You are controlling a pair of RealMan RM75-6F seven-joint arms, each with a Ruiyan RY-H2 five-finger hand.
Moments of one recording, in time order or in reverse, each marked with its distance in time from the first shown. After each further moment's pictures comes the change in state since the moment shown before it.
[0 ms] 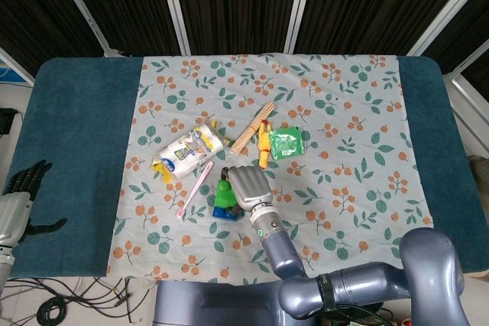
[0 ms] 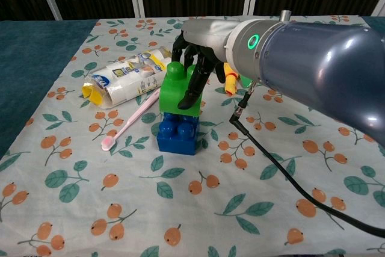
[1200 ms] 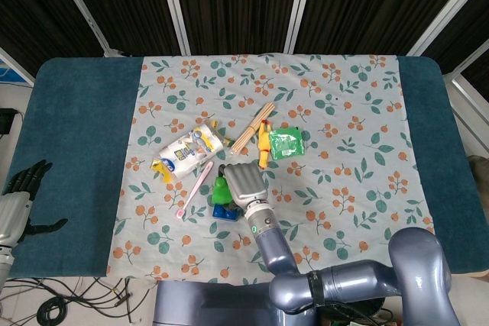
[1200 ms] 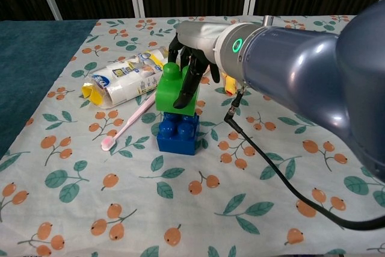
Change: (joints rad) left arm -0.003 0.009 0.002 -0.002 0.001 -0.013 -0.030; right arm 0.028 -0.044 0.014 0.083 0.016 -0.013 -0.010
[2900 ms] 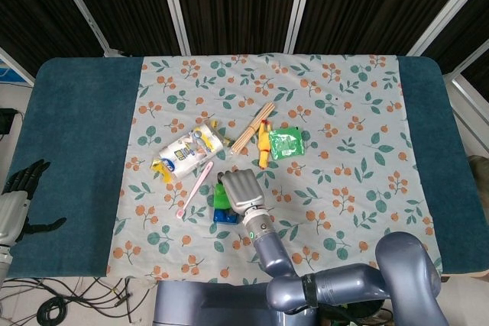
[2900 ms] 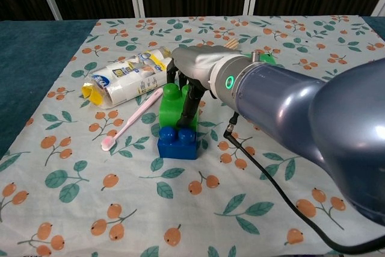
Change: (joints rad) left arm -0.001 0.004 -0.004 0.001 -0.012 -0.005 -0.014; right arm -0.012 -0.072 -0.081 0.102 -0.059 -0.048 -0.032
